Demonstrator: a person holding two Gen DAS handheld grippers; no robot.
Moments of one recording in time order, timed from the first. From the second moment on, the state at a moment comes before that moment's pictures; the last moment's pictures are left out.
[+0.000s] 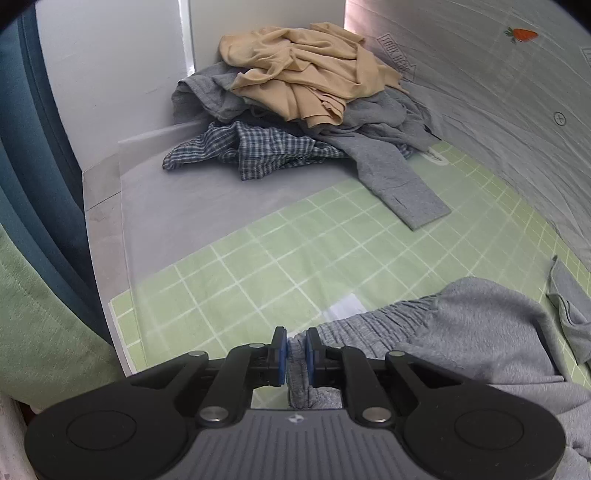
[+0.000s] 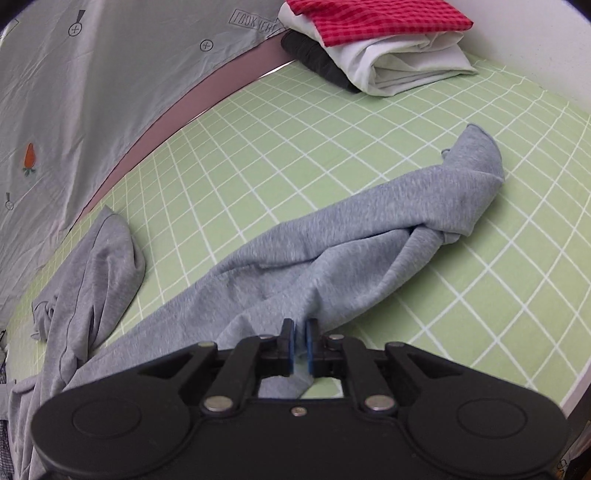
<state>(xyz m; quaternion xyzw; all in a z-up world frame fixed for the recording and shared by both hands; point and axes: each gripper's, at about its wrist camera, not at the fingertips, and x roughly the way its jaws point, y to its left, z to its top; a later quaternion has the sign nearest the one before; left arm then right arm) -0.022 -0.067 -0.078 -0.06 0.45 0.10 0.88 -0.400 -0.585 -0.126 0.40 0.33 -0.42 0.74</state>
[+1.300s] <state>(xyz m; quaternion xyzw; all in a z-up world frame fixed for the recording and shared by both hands) -0.127 -0.372 -0.133 0.08 0.53 -0.08 0.84 -0.444 -0.764 -0.114 0.36 0.25 -0.43 0.79</state>
